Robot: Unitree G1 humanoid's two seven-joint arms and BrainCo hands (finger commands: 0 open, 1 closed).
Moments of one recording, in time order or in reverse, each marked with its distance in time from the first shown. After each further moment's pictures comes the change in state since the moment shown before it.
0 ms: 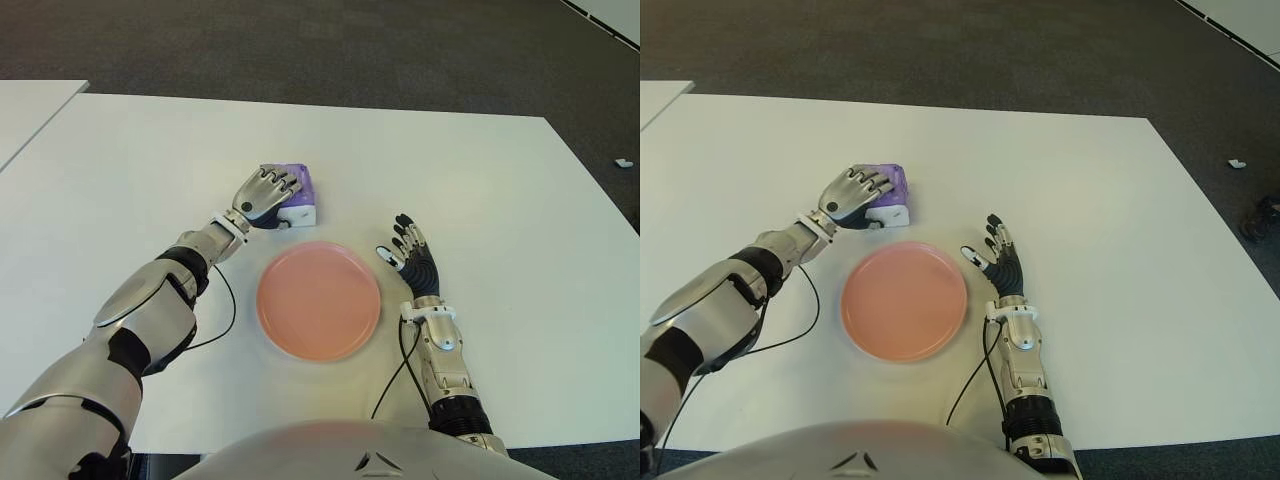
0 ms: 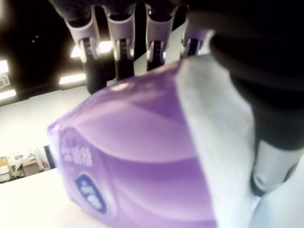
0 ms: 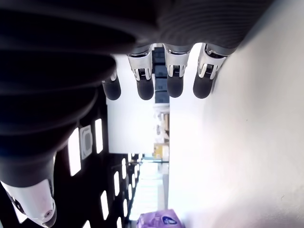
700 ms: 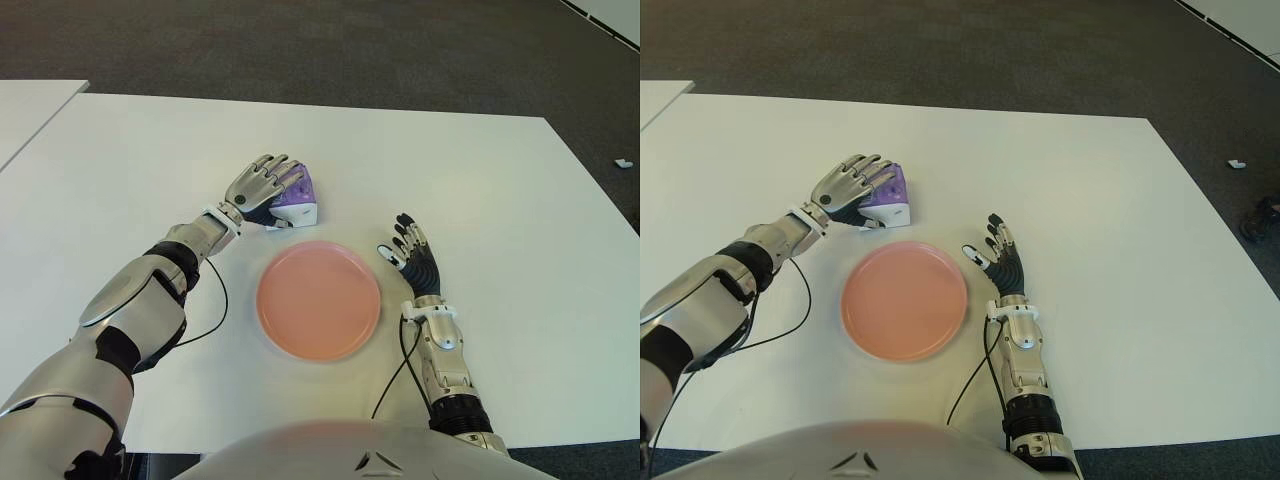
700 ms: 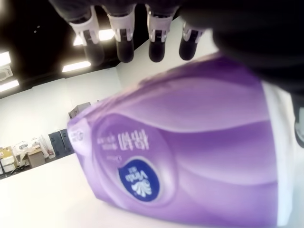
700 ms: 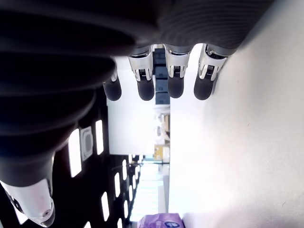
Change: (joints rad) left arm -0.014 0.052 0.026 -0.046 0.015 0.018 -0.151; right arm -0.007 -0.001 -0.008 0.013 0.004 -0.008 0.000
